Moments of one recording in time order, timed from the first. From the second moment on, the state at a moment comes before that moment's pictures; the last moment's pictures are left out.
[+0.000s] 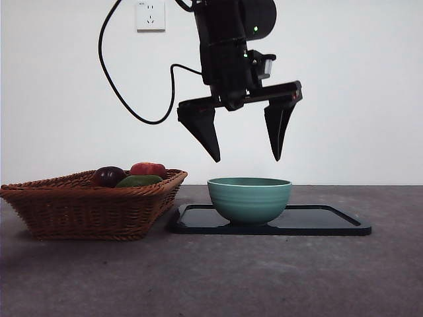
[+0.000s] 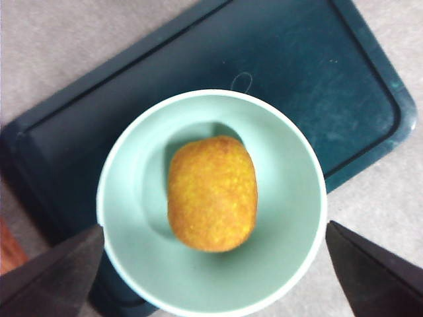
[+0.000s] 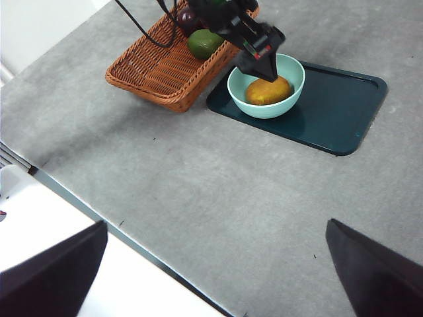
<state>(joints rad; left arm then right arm) -0.75 2.22 2.12 -1.06 -0.05 -0.15 0.47 0.36 1.06 -1.25 -0.24 0.16</state>
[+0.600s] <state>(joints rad) -0.75 2.29 2.13 -1.02 -0.05 -0.14 0.47 0.36 1.06 -1.27 -0.24 0.17</state>
